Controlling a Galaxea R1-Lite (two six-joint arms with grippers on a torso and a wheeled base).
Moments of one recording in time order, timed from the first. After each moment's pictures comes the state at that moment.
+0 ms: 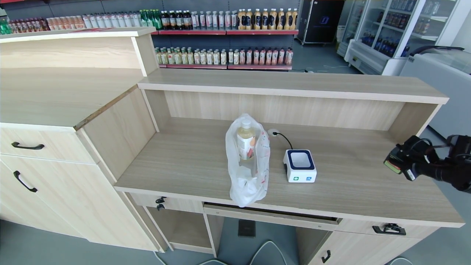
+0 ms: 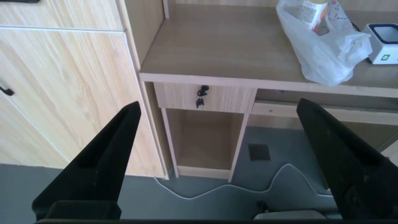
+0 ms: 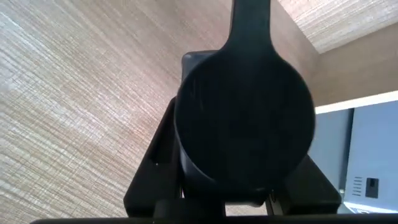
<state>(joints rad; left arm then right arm) 0.00 0.00 0.00 0.00 -0.06 0.01 -0.49 2.28 -1.18 -0.71 0.56 -0.93</state>
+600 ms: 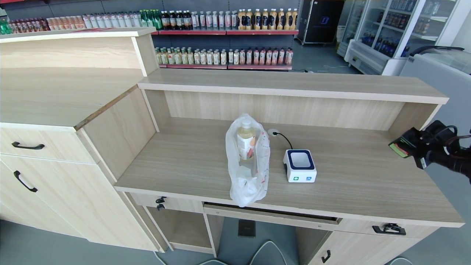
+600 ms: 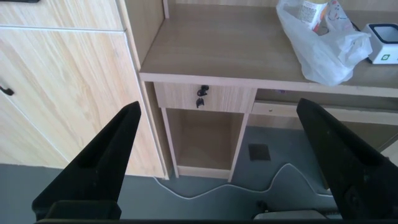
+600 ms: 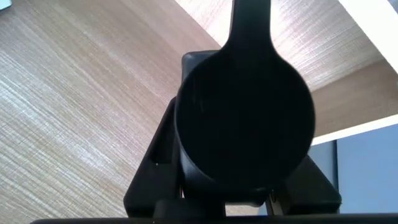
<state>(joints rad) 0.00 0.00 0.00 0.00 -0.06 0.01 -0.50 2.10 -1.02 -0.89 0.66 -0.83</state>
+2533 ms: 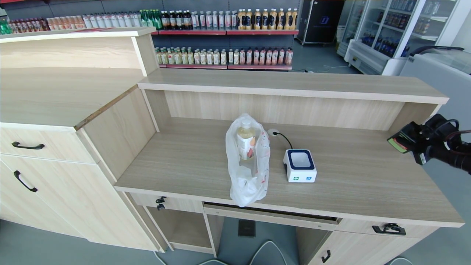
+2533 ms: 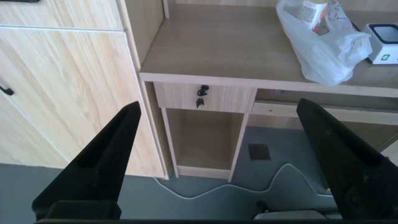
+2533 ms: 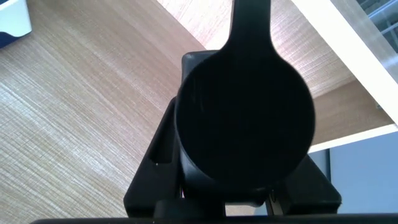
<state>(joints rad) 0.00 0.00 0.00 0.00 -0.06 0.01 -0.45 2.01 -0.96 -0.90 0.63 -0.81</state>
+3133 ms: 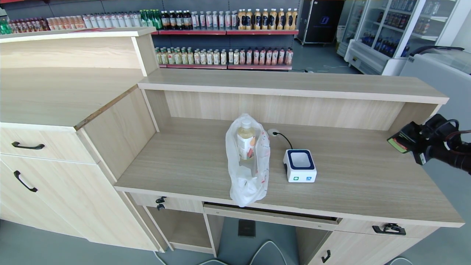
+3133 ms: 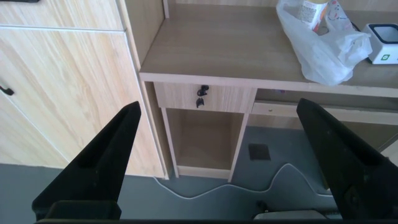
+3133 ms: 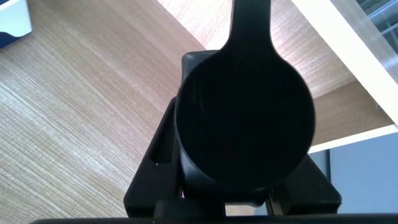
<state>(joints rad) 0.00 0.00 0.00 0.00 -0.06 0.01 -0.45 2.01 -0.96 -0.90 0.63 -0.82</state>
